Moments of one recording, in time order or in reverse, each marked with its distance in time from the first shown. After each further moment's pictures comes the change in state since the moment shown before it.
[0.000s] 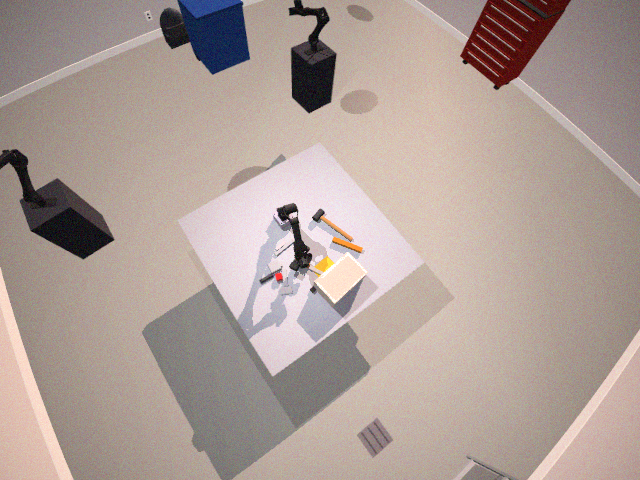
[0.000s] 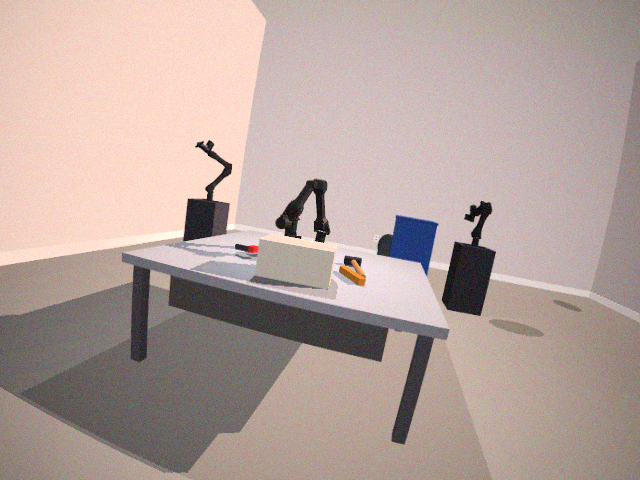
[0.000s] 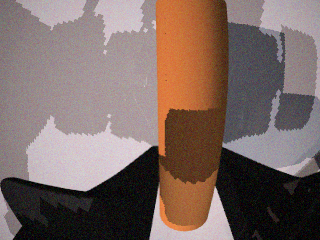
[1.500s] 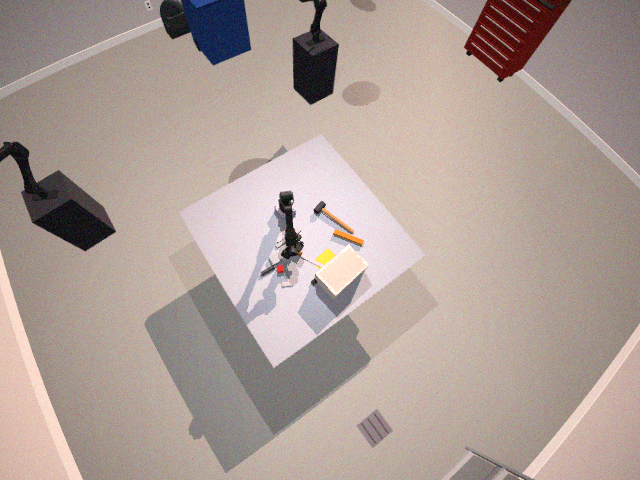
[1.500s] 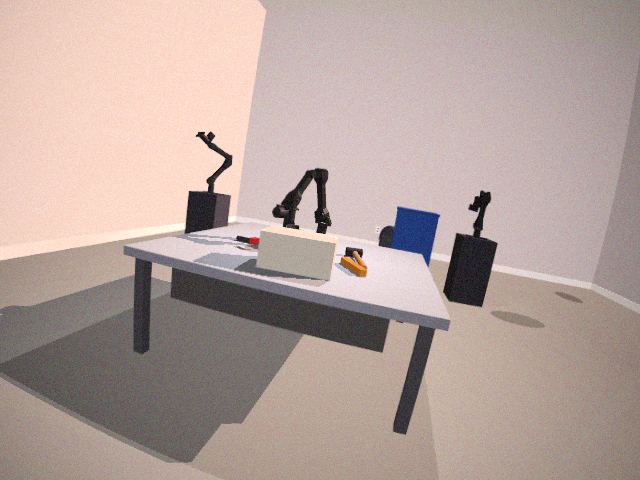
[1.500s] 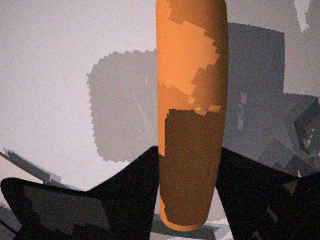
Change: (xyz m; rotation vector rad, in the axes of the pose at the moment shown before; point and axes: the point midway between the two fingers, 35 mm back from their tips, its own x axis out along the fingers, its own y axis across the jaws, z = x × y) arm 0.000 -0.004 -0.071 0.000 0.005 -0.001
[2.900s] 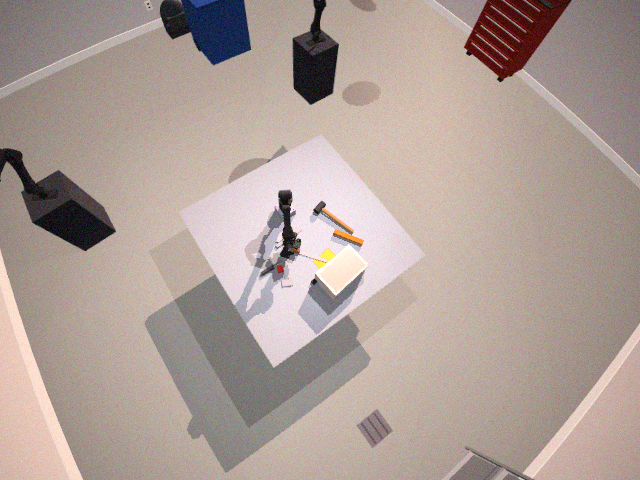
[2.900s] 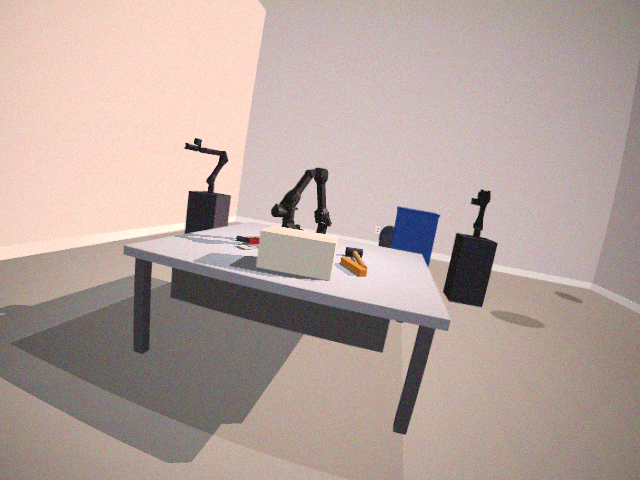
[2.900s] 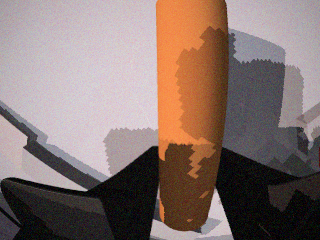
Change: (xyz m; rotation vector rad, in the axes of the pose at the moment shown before) arm -0.002 -0.002 -0.018 -0.180 0.004 0.001
